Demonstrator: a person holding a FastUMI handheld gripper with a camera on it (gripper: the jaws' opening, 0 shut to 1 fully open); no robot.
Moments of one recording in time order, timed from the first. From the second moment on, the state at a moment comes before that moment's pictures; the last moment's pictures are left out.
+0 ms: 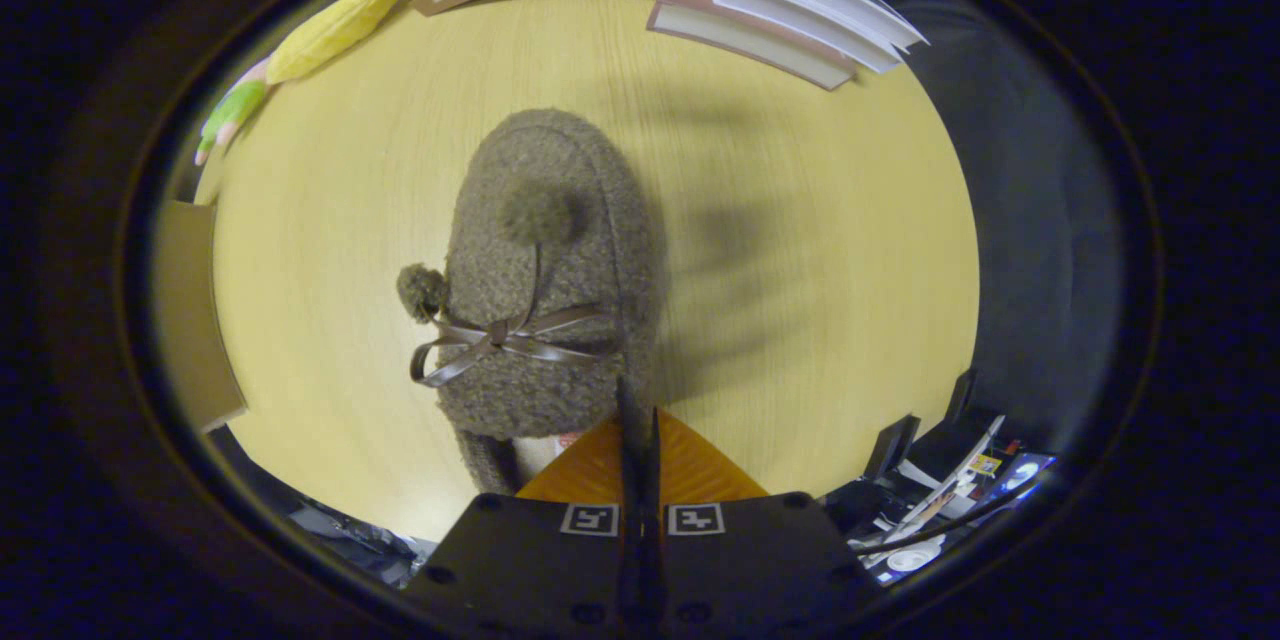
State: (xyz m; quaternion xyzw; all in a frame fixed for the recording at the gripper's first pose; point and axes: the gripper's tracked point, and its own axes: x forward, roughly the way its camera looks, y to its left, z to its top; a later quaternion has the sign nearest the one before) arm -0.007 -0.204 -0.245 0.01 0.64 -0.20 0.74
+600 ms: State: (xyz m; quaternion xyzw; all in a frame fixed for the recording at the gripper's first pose) arm 0.000 -0.137 -0.144 -0.05 0.58 -0.22 0.78
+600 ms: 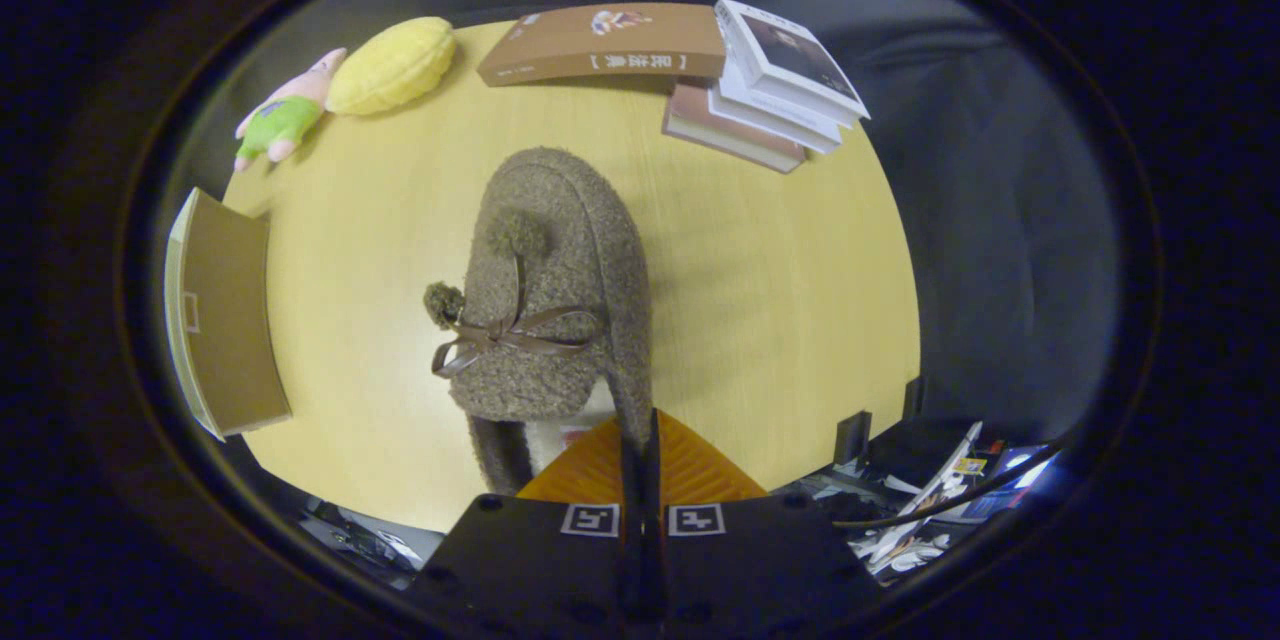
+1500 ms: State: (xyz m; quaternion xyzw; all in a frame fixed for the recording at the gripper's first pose) arm 0.043 0.156 -0.029 -0.14 0.49 -0.10 0.85
